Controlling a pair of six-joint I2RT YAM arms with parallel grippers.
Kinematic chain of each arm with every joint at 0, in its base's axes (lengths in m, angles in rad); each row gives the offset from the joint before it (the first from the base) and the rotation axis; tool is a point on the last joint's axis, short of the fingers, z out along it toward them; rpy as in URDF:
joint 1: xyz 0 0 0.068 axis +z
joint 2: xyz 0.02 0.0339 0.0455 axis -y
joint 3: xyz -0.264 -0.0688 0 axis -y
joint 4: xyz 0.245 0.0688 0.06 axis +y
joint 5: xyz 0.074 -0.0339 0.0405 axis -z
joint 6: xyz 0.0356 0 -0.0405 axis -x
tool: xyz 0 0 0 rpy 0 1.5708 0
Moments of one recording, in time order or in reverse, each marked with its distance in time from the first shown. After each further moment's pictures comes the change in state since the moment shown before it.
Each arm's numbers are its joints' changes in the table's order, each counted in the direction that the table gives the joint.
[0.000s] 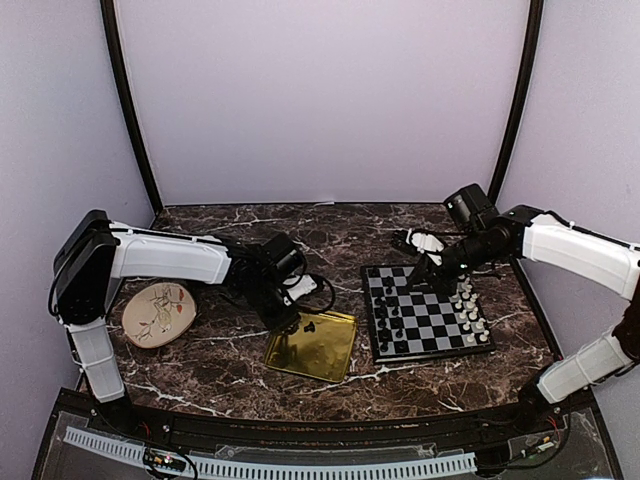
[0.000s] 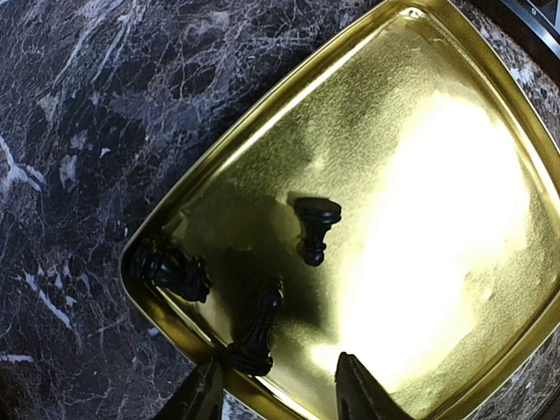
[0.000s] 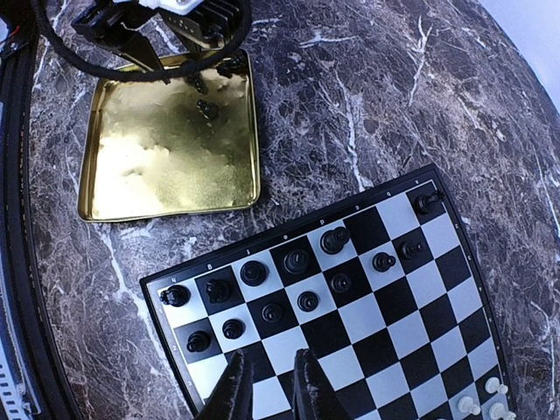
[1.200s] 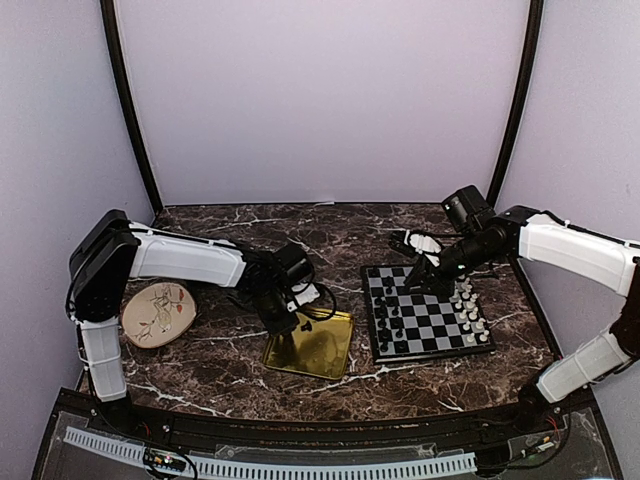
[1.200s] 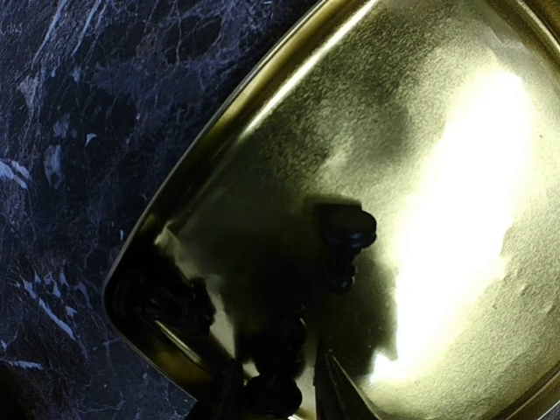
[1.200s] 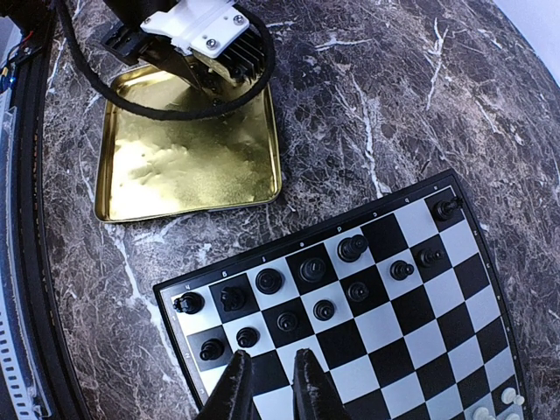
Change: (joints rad) left arm -0.016 -0.093 0.047 0.047 -0.109 -0.045; right arm -0.004 -0.024 0.001 -0.008 -0.053 -0.008
